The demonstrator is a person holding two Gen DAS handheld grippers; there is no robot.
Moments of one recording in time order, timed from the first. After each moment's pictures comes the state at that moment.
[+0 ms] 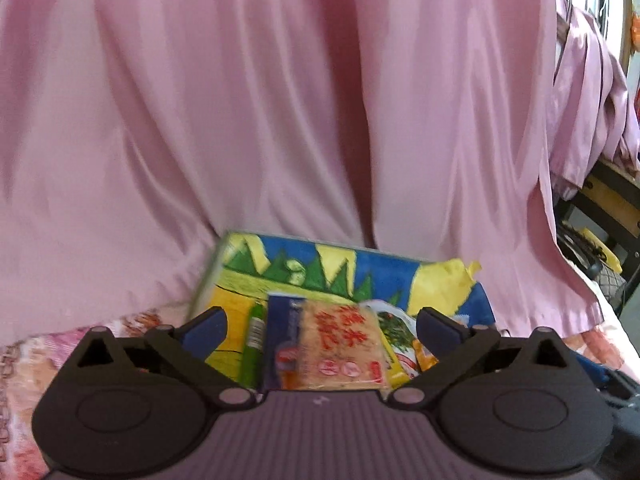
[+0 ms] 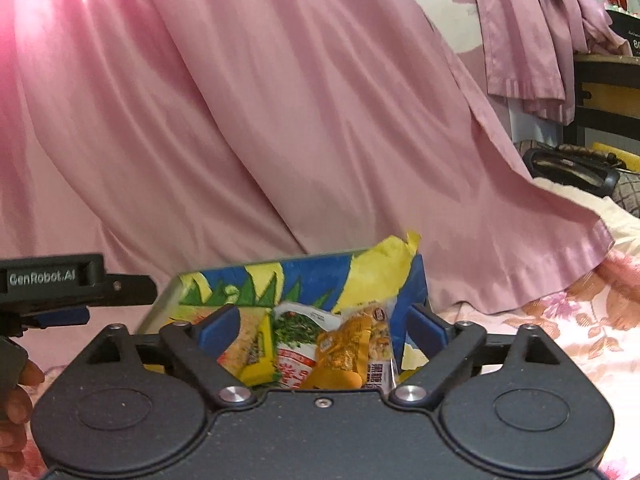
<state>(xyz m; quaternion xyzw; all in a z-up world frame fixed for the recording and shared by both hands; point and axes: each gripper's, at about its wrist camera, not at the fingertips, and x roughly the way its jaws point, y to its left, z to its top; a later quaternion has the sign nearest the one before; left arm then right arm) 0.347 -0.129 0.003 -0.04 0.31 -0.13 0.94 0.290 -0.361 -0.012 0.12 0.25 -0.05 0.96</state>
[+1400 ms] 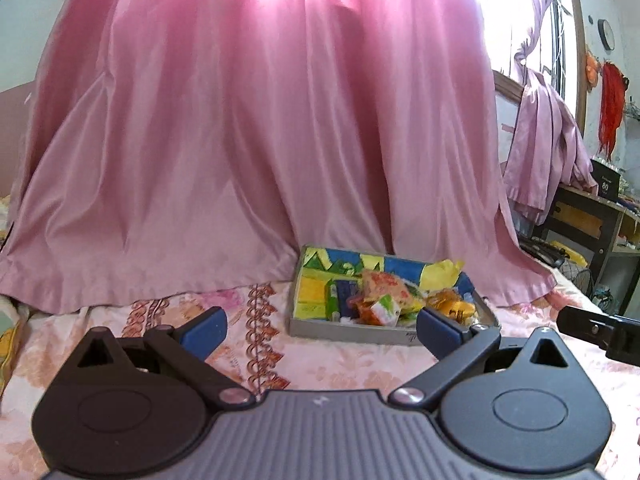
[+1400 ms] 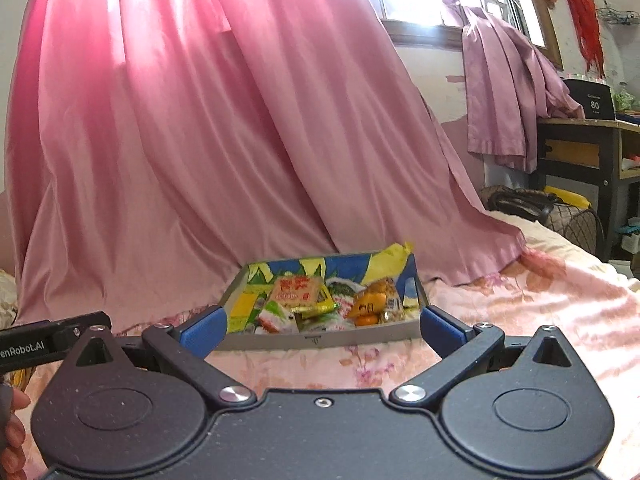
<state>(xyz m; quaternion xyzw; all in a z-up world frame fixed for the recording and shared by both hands) 0.112 -0.014 0.024 -0.04 0.20 -0.12 0.97 0.070 -0.253 0.056 0.08 0.20 -0.07 0.97</state>
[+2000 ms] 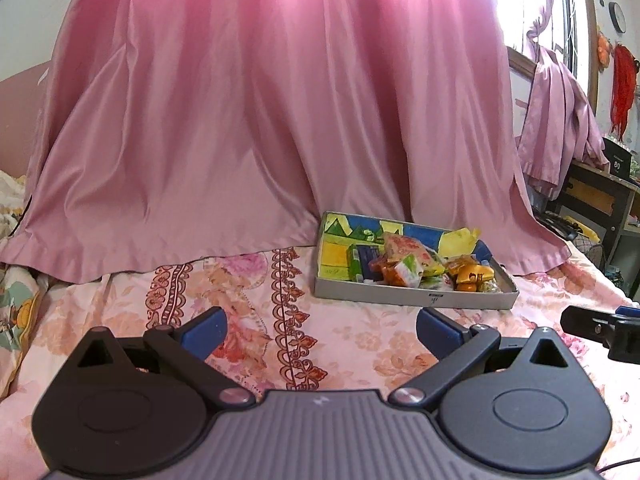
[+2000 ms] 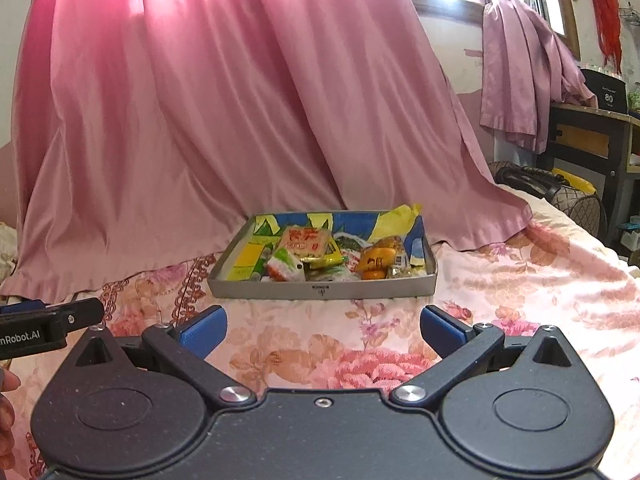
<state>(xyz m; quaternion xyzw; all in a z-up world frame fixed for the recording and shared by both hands) 0.101 0.004 0.003 -0.03 0.23 -0.10 0.97 0.066 -0.228 0.039 0.05 0.26 -0.06 0.96</state>
